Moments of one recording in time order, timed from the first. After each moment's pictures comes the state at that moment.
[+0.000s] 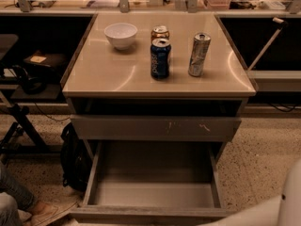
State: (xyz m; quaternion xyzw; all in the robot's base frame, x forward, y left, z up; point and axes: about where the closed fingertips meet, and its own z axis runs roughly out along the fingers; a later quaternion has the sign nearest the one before) arm 0.268 0.010 0.319 -0.62 0.71 0.22 0.25
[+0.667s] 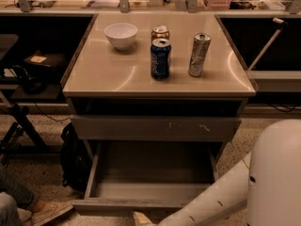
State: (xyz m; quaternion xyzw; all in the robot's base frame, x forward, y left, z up) arm 0.298 0.065 0.374 -0.67 0.69 0.14 0.26
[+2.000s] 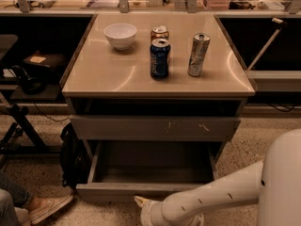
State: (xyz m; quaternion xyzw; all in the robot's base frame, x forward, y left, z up) arm 0.369 0.060 0.378 -0.66 0.67 0.16 0.30
